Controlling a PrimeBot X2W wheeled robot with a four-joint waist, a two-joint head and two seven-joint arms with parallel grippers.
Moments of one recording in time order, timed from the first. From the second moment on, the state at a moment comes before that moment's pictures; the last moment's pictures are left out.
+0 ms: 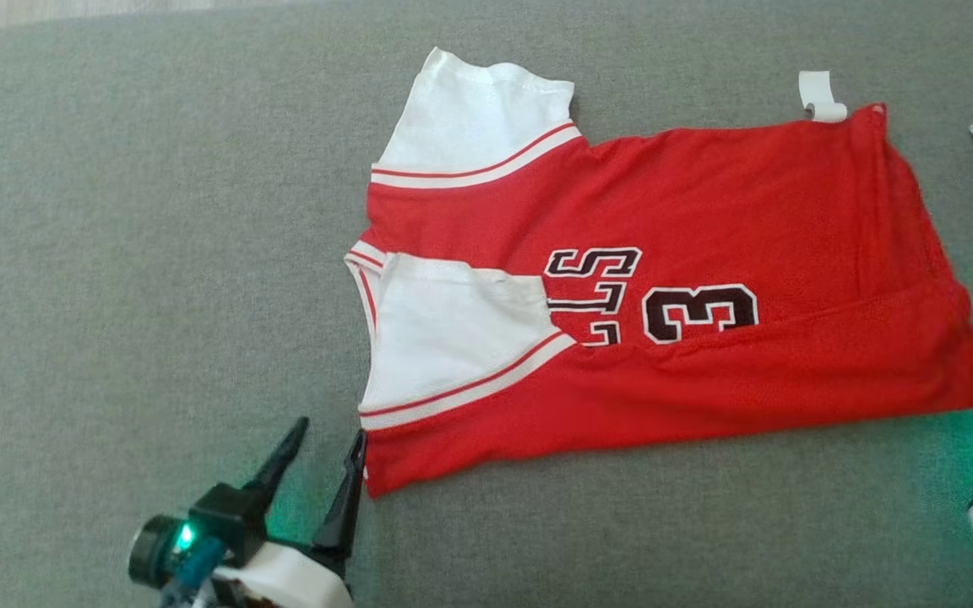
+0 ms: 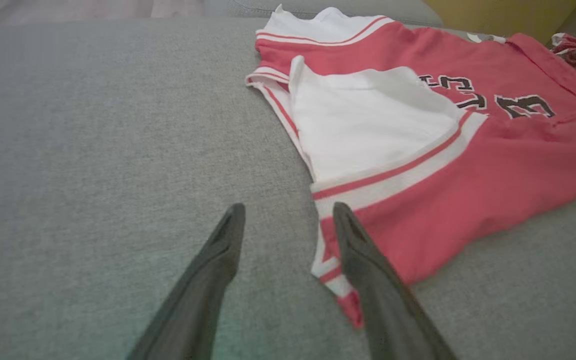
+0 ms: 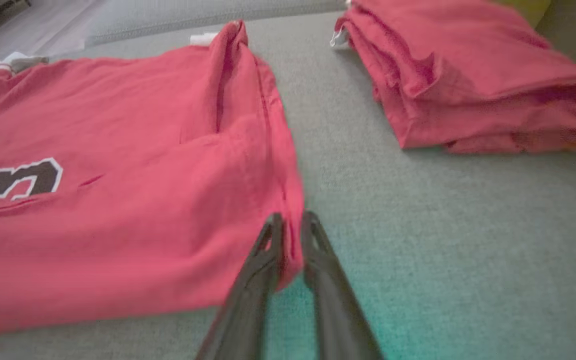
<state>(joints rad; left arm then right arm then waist) -0.10 0.41 -0.71 0.13 -0.59 0.21 -0.14 -0.01 -0.48 0.05 0.37 0.55 0.13 -0.06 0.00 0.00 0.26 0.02</state>
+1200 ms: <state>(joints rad) -1.21 0.73 -0.89 0.42 -0.72 -0.13 0.54 -0.39 -0.34 0.20 0.24 0.43 0.13 -0.11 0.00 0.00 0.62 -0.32</state>
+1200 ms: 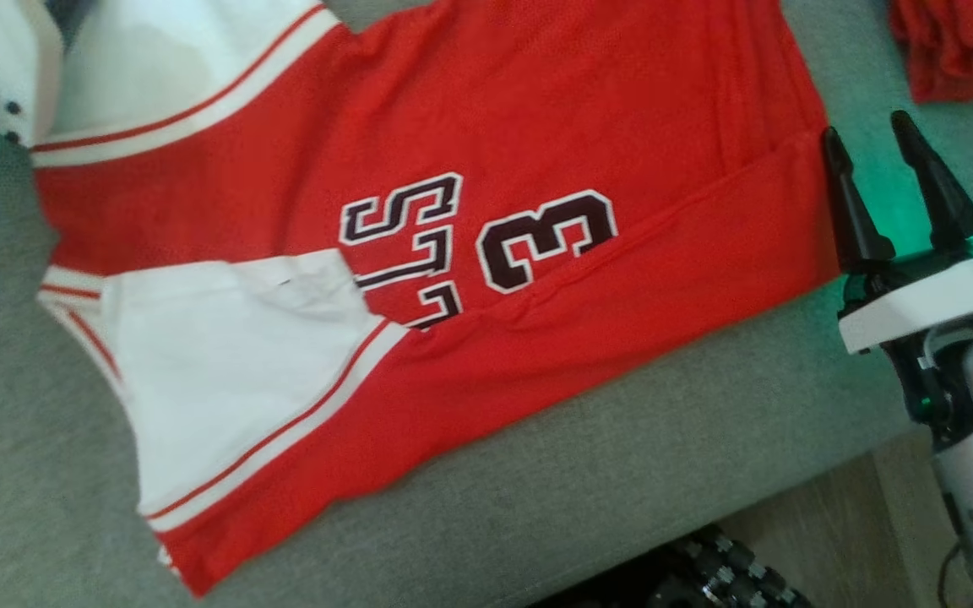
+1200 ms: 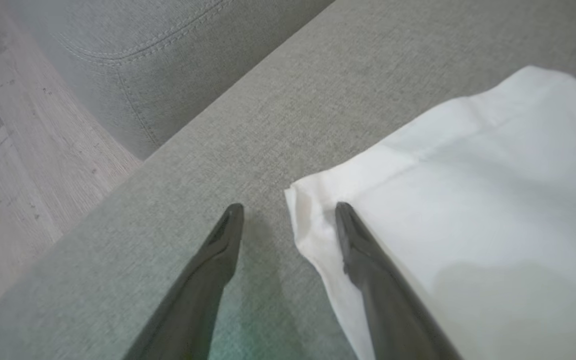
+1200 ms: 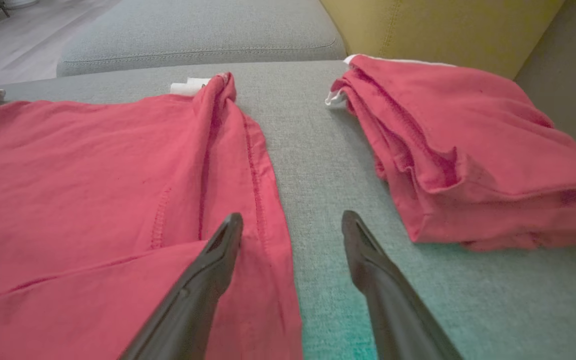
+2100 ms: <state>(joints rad) -1.38 0.73 -1.18 0.38 -0.85 -0.13 0.38 -0.90 -0.50 0.55 0.46 0.87 0.13 0.21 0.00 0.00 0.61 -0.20</state>
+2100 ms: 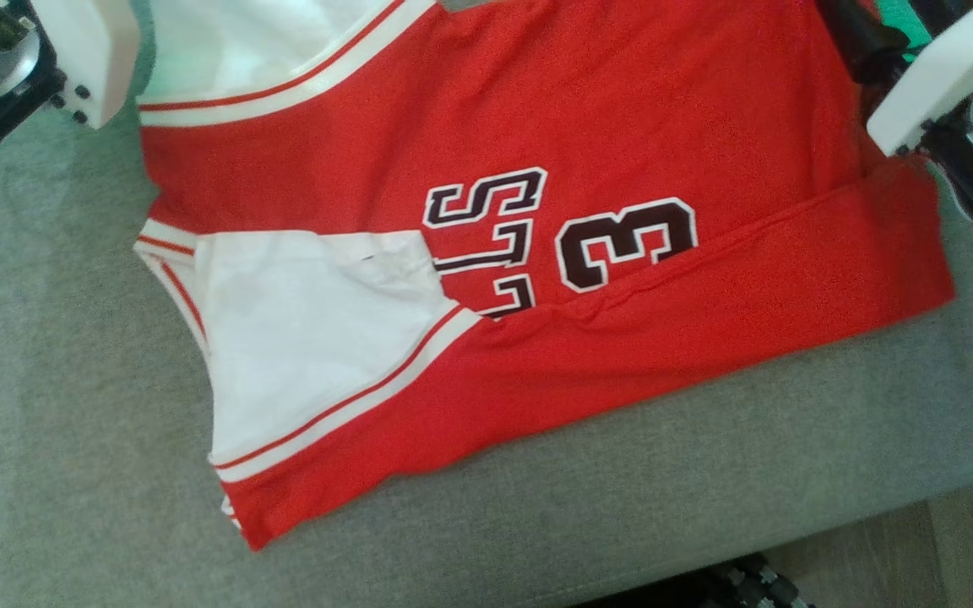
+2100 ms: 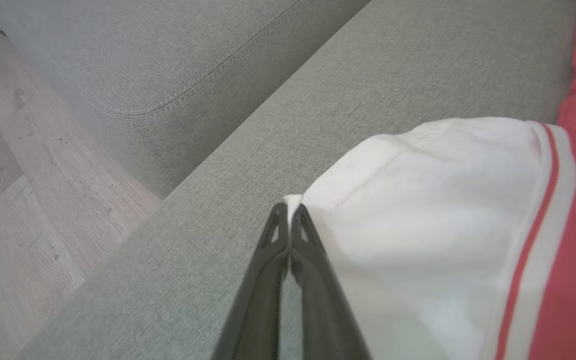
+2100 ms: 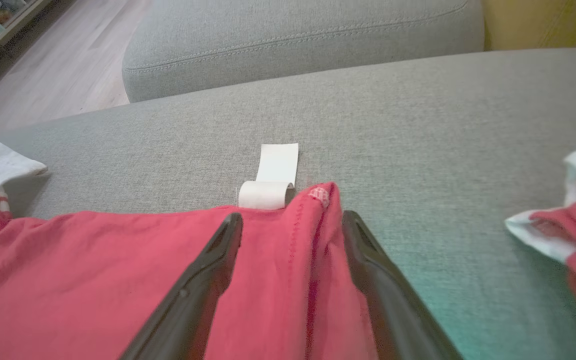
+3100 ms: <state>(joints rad) -1.47 0.66 -1.28 0.46 -0.81 -0.13 -0.09 -0.99 -0.65 0.65 0.56 1.10 0.13 0.03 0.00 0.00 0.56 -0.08</state>
